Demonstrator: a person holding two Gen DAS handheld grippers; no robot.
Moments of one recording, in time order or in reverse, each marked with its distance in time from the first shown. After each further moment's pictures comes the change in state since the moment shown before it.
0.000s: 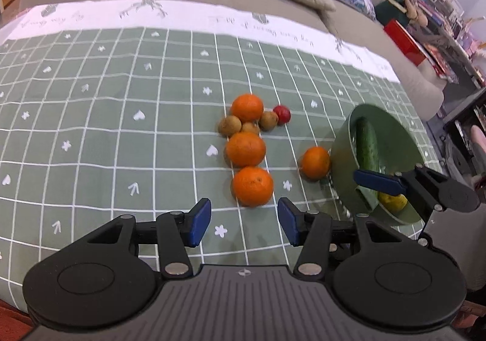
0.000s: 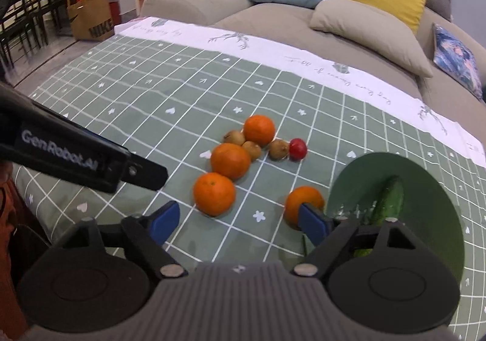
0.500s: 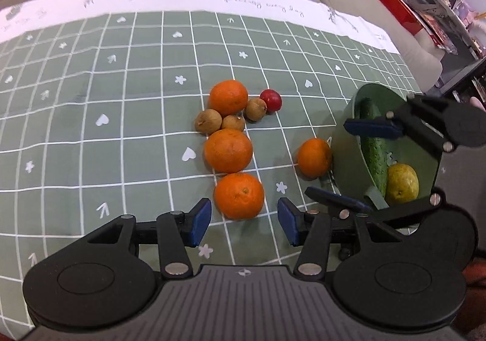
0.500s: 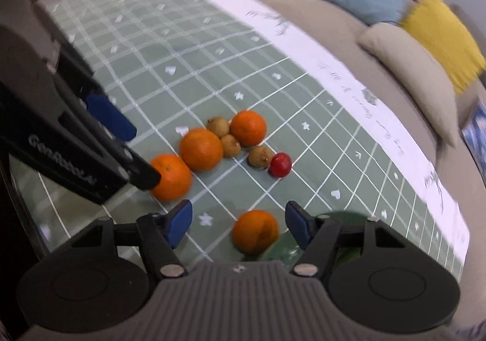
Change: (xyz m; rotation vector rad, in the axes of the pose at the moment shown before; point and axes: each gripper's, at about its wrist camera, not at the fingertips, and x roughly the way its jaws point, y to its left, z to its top) left arm 0.050 -0.012 0.027 0.058 0.120 -0.020; right arm 0.040 -0.029 0.032 -0.422 0.128 0.017
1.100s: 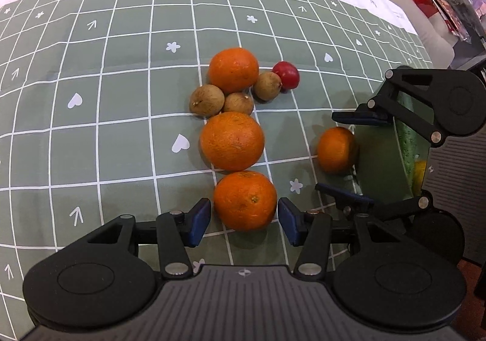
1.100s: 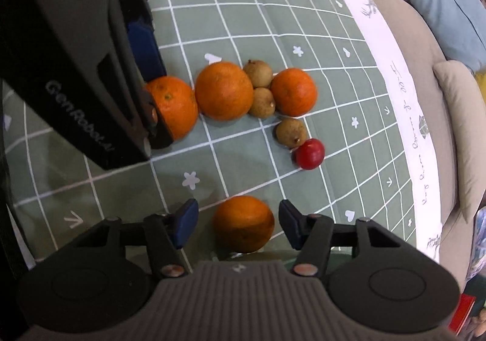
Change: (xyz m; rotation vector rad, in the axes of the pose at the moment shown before) left arm 0.047 0.007 0.013 -0.022 0.121 0.005; right arm 0.061 0.010 0.003 -0.418 0.195 0.054
